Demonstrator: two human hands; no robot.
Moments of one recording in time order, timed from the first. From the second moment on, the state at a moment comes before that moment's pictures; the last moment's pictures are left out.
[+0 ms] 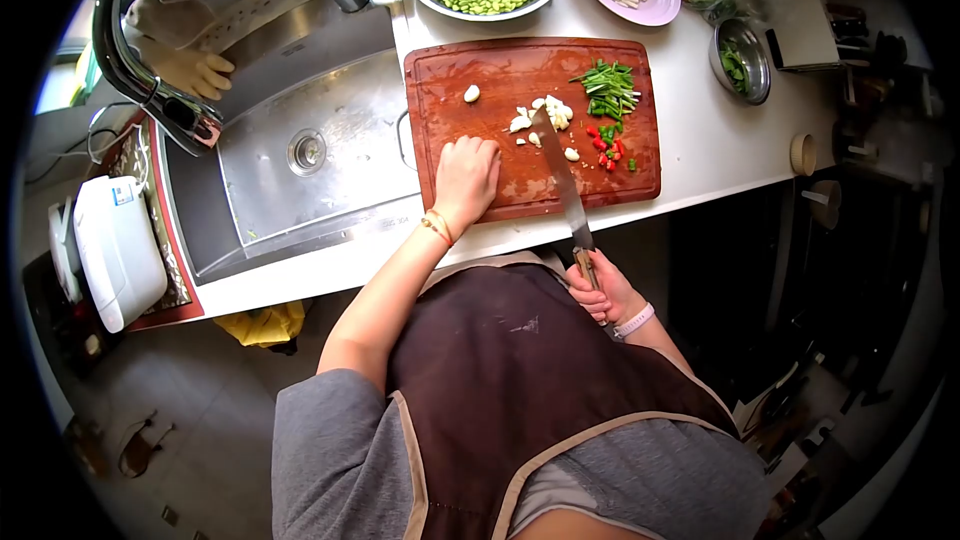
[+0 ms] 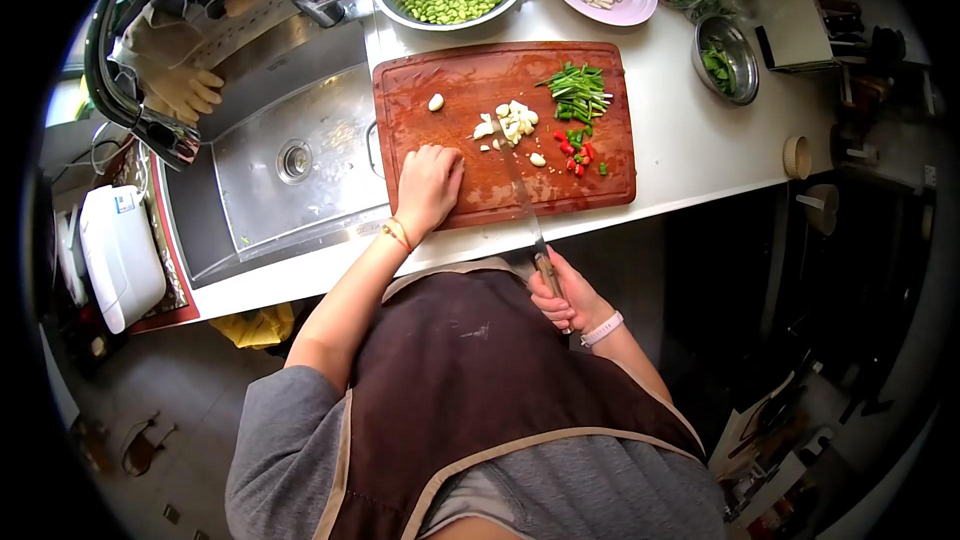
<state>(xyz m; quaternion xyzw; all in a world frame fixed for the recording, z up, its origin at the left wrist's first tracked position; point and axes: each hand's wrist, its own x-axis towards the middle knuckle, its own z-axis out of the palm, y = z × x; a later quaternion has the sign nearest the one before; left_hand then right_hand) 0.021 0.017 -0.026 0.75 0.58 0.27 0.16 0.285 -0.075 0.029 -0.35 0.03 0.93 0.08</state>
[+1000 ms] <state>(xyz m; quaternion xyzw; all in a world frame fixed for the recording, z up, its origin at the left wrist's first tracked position) -0.047 -0.041 -0.004 0.51 0.70 0.45 0.22 0.243 -0.101 -0.044 -0.67 -0.45 0.56 0.18</state>
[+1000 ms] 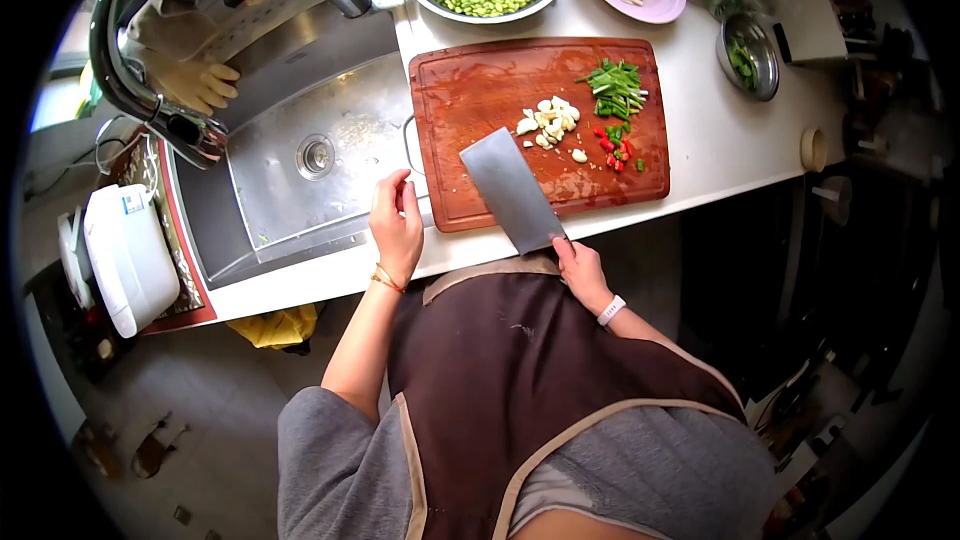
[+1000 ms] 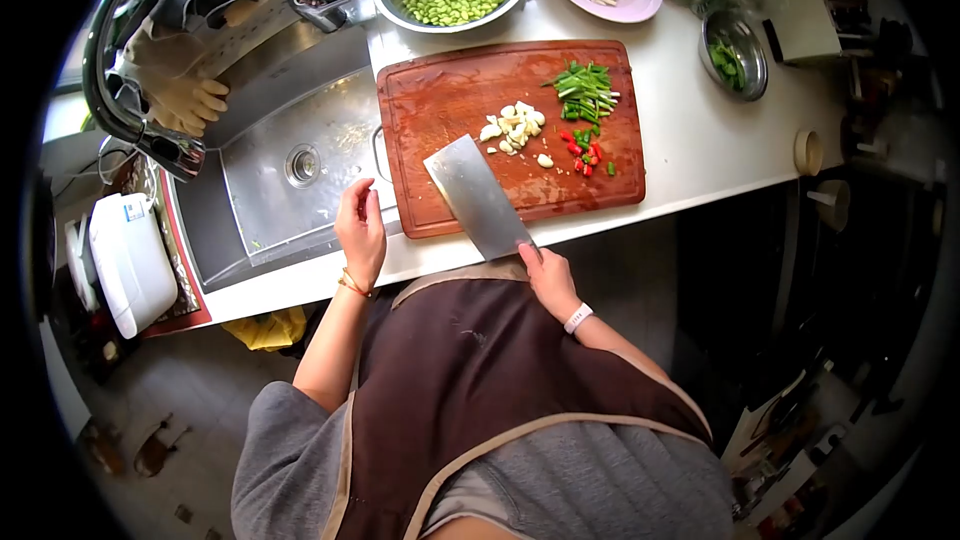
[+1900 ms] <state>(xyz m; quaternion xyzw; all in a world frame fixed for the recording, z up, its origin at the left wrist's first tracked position) 0.055 0.036 0.111 0.66 0.47 0.53 0.26 0.286 -0.073 0.055 -0.07 0.10 0.99 0.07</state>
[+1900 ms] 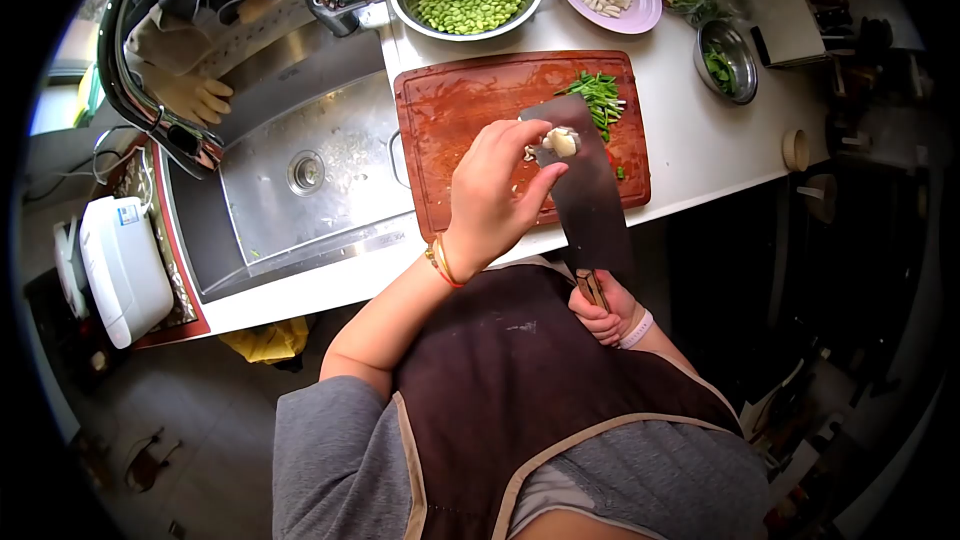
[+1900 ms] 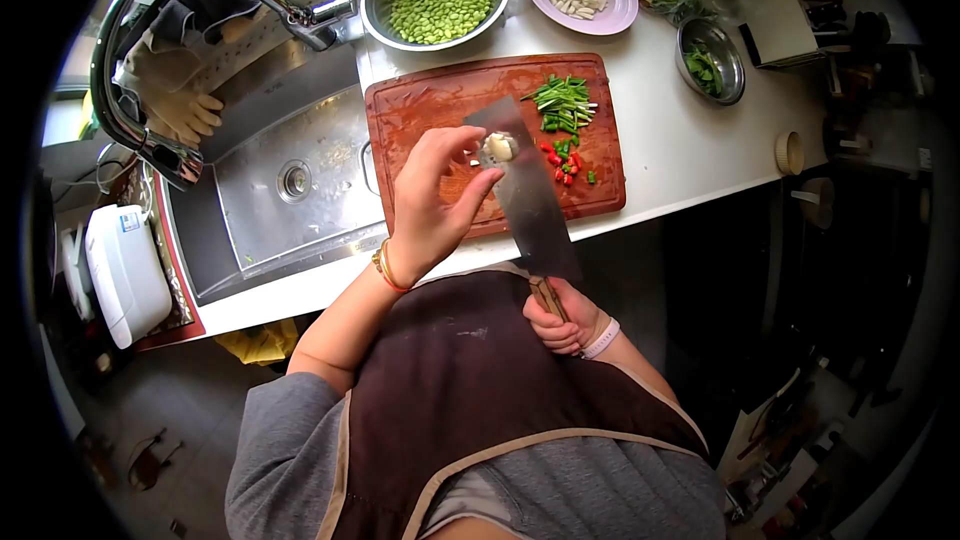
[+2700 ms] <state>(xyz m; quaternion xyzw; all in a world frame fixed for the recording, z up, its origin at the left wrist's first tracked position) 0.016 0.014 0.183 0.37 0.31 0.52 0.70 0.278 -0.025 0.099 -0.38 -0.14 0.87 0.27</state>
